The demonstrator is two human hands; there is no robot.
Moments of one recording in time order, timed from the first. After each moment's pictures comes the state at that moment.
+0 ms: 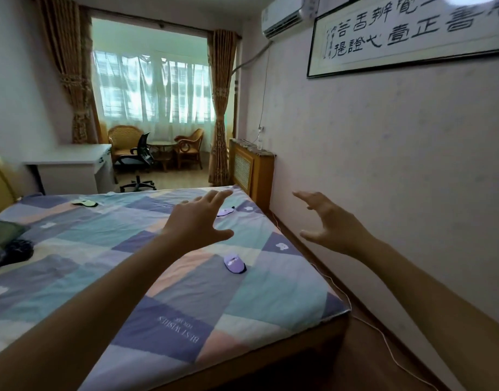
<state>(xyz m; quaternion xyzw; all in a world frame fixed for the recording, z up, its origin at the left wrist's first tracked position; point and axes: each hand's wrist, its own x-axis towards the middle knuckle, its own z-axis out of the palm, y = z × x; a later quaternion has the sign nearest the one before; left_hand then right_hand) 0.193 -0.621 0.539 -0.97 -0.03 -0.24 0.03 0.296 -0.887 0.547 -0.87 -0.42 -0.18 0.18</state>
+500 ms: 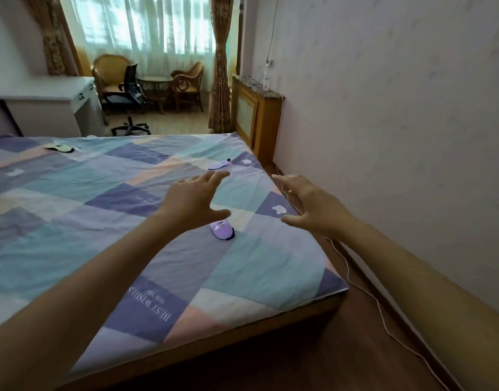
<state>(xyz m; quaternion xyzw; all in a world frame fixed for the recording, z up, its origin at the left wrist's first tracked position) 0.411 -0.623 0.447 -0.99 -0.07 -0.15 0.01 0.518 -0.861 0.453 -0.87 -0.45 -0.06 0.19</state>
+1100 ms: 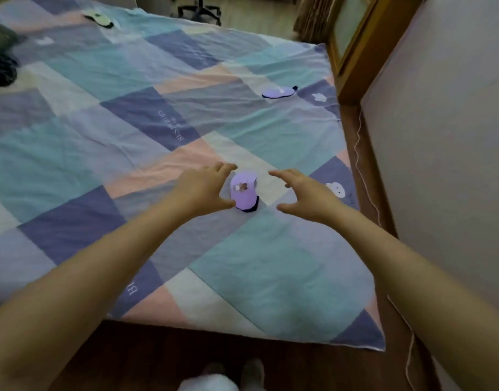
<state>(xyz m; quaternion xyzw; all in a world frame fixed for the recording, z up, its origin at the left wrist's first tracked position) 0.665 -0.526 0.240 -0.97 -0.25 0.02 -0.09 0.839 -0.691 0.243 -0.82 -0.54 0.18 0.12</state>
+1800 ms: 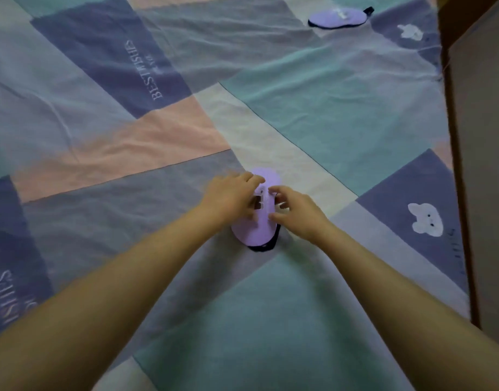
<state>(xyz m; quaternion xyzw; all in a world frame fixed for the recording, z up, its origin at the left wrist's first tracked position) 0.864 -0.396 -0.051 -0.94 -0.26 0.14 -0.16 0.988 -0.515 -0.064 -0.81 -0.41 0.38 0.17</state>
